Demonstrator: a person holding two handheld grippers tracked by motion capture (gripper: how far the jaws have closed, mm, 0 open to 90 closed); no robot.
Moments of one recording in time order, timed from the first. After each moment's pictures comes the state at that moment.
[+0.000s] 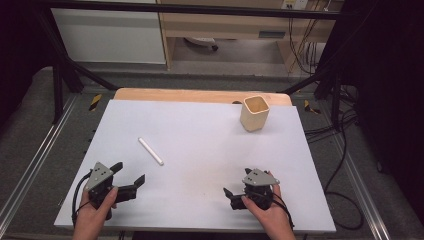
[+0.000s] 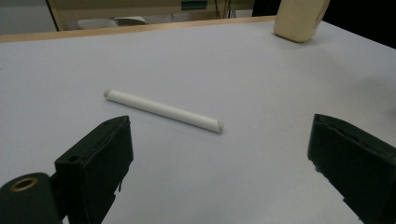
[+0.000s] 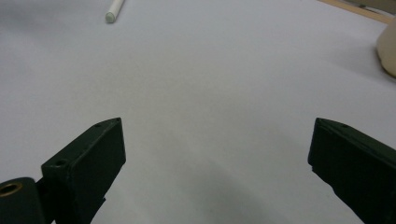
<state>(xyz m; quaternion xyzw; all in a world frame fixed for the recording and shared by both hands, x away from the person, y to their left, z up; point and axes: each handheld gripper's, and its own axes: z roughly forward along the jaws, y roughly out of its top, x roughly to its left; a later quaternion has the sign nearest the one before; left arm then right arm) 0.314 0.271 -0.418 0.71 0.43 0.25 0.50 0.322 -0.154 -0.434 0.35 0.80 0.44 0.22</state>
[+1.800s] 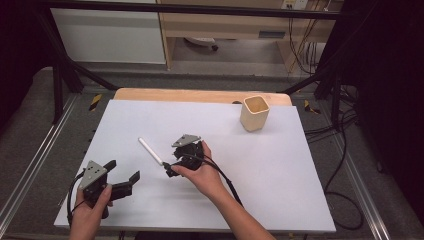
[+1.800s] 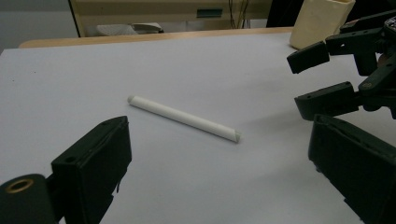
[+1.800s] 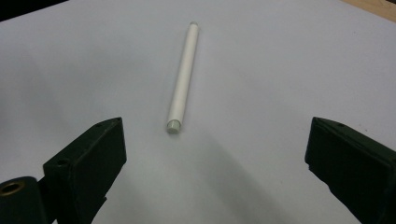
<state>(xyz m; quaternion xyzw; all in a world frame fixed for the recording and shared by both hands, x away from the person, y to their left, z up) 0.313 0.282 -0.411 0.69 0.45 0.27 0.50 0.419 0.023 -0.410 0.31 0.84 0.42 0.15</state>
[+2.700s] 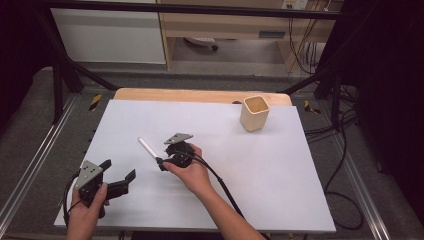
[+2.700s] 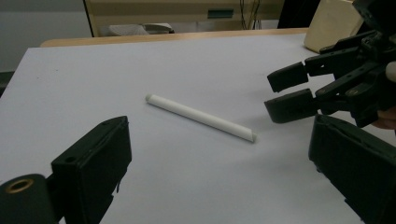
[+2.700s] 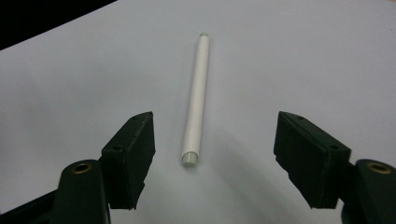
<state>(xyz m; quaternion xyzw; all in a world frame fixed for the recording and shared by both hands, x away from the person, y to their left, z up) 0.314 0.291 -0.411 0.68 0.47 0.28 0.49 0.433 0.050 -0.427 0.34 0.83 0.43 0.12</state>
